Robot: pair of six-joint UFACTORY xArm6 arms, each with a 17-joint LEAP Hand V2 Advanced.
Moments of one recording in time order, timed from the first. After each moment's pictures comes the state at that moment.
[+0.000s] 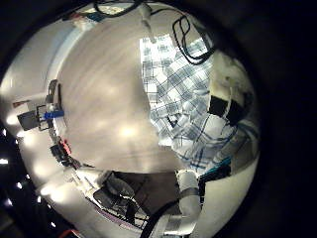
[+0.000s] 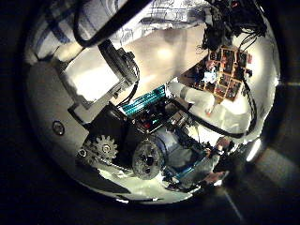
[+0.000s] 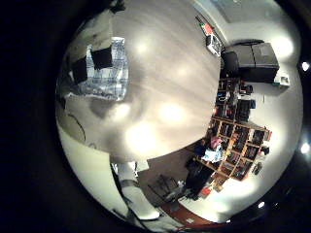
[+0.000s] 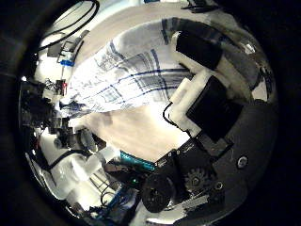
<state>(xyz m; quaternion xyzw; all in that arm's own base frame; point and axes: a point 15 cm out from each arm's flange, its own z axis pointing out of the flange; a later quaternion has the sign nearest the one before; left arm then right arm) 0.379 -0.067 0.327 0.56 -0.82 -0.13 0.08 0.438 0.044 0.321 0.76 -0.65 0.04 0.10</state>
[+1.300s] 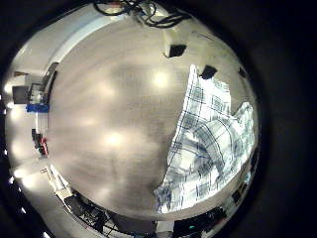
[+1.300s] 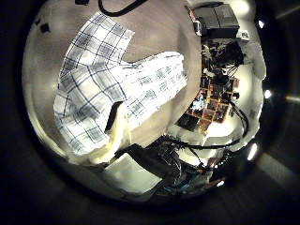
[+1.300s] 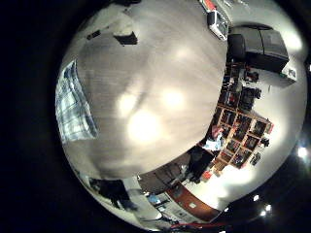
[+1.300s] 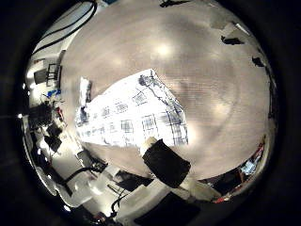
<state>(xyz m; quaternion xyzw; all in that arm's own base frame) 0.481 -0.035 0.292 0.63 -0.77 0.01 0.08 0.497 -0.060 0.312 0.72 -0.68 -0.02 0.11</state>
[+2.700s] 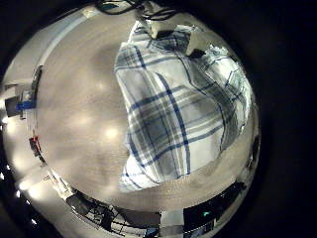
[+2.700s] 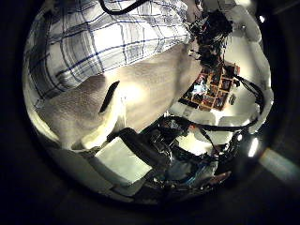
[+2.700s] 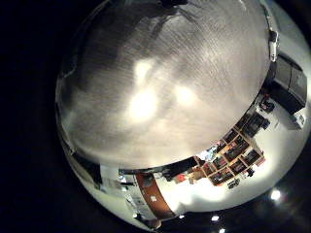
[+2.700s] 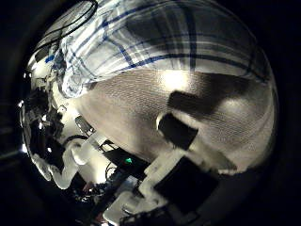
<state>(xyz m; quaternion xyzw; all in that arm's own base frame) 0.370 -0.054 0.216 0.60 -0.79 -0.03 0.13 0.429 -0.023 0.163 0.78 -0.57 -0.13 0.20</state>
